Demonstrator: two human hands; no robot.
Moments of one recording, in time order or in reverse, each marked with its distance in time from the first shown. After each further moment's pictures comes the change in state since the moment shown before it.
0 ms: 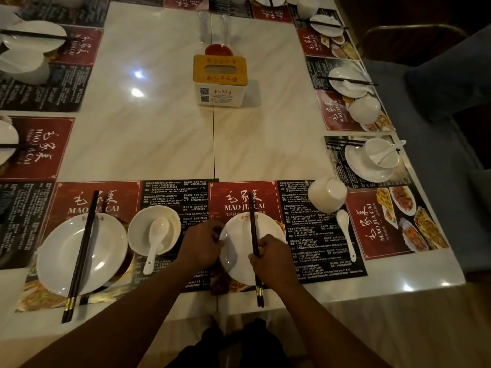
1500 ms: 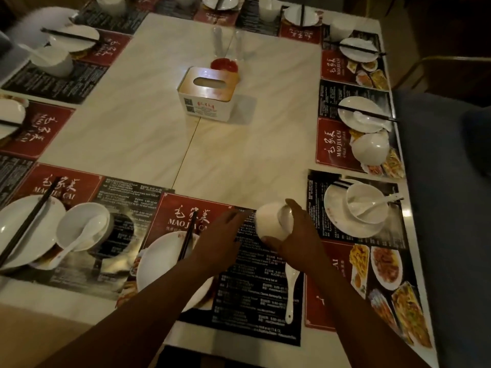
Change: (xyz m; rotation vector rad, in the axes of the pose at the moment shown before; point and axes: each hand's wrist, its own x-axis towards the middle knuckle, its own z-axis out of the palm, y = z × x) left_hand 0.068 0.188 0.108 0.179 0.188 0.172; right_hand 0.171 0.121 -0.190 0.128 -0.162 -0.355
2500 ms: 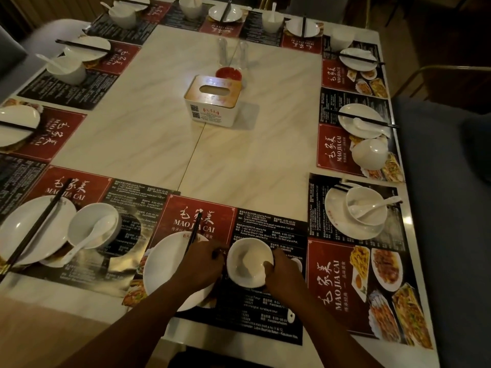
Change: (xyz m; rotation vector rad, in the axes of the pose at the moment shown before) left_hand -0.051 -0.025 -0.004 -0.283 -0.063 -0.333; right_hand -0.053 0.005 0.057 -0.043 -0.192 0.219
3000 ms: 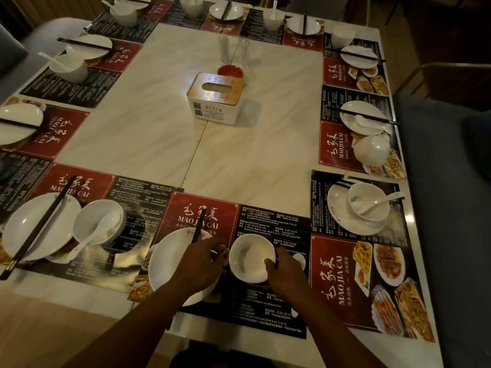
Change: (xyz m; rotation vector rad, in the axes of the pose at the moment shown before) left_hand -0.013 -0.013 -0.001 0.009 0.079 0.015; right_hand -0.006 0.004 0.011 0.144 0.015 0.047
